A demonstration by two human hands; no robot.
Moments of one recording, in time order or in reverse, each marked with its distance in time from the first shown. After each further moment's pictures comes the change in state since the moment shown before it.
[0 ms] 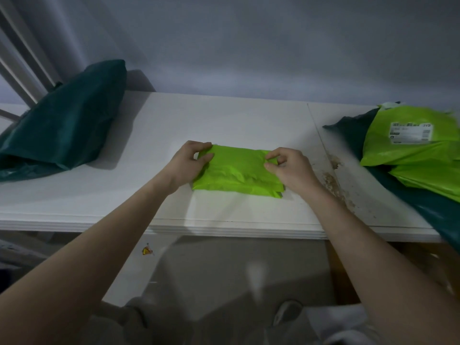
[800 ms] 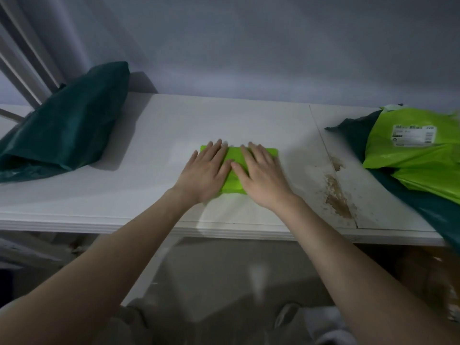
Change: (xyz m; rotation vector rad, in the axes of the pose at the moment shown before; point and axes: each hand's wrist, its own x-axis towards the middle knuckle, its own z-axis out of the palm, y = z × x) left_hand -0.017 0.007 0.022 0.831 -0.118 0.334; right_hand -0.017 -0.031 0.040 -0.481 -0.114 -0.296
